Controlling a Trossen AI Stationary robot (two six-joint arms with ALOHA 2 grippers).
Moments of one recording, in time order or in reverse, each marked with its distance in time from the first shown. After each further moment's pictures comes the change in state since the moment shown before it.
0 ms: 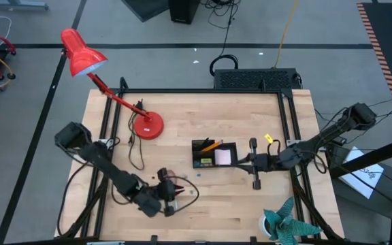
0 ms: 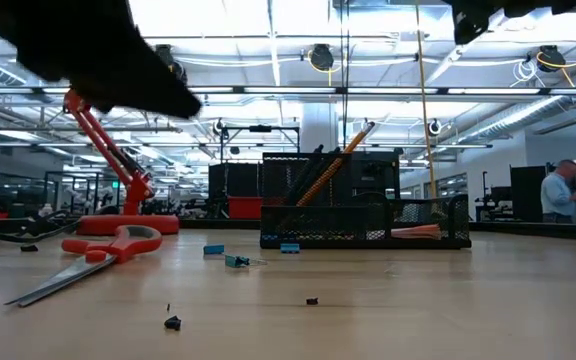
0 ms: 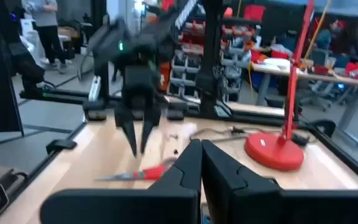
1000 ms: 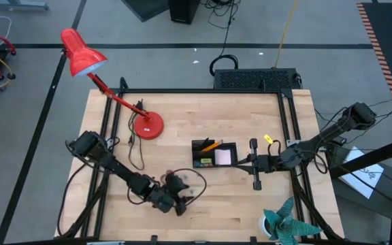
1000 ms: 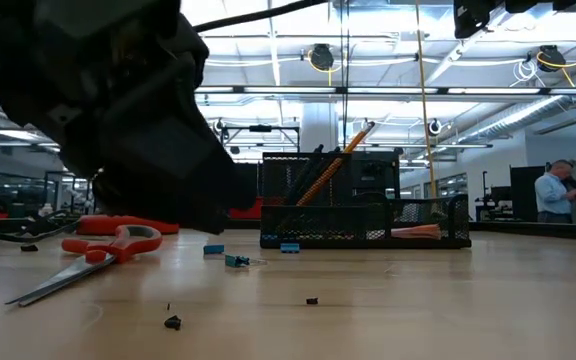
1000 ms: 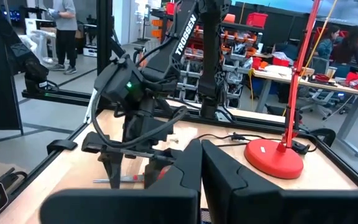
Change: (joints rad) left arm 0.083 0.206 0.007 0.210 0.185 -0.301; right arm 0.010 -0.001 0.001 0.016 0.000 -0.036
